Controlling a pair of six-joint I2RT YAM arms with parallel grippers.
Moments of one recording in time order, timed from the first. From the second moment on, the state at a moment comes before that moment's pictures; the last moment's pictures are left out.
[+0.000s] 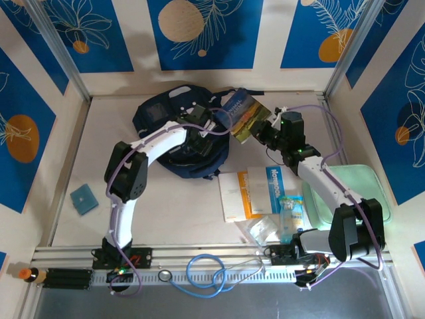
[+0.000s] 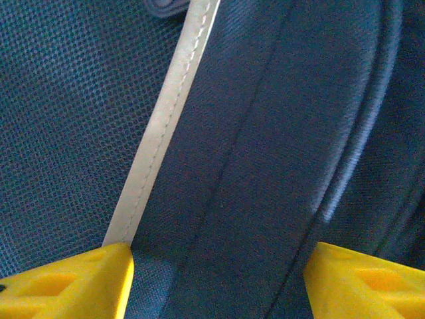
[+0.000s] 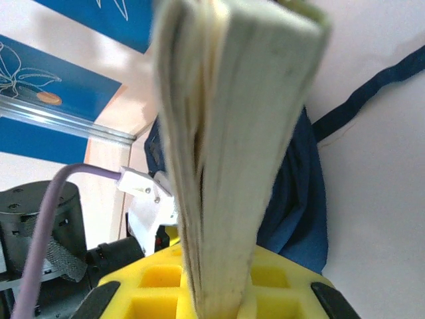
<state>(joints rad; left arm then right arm) -0.60 2.10 1.73 -0.80 -0.13 0.06 0.22 1.30 0.91 -0.04 -0.35 0.86</state>
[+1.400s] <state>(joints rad) -0.61 1.82 1.71 -0.68 -0.23 0.02 0.26 1.30 0.73 0.07 -0.60 0.90</state>
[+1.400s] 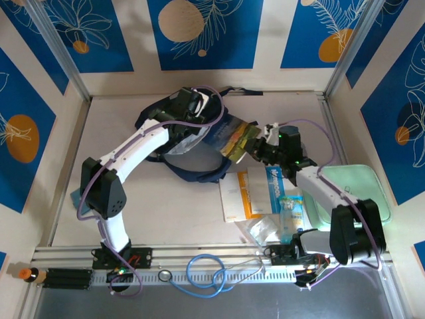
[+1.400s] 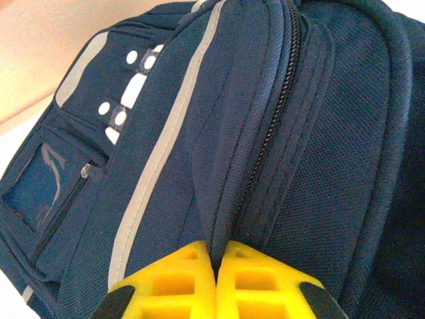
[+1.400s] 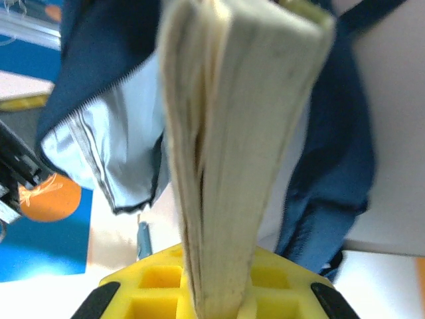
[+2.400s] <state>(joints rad) -0.60 1.78 1.70 -0.65 -0.19 -0.04 0.55 2.13 1.27 0.47 -0.26 1.34</state>
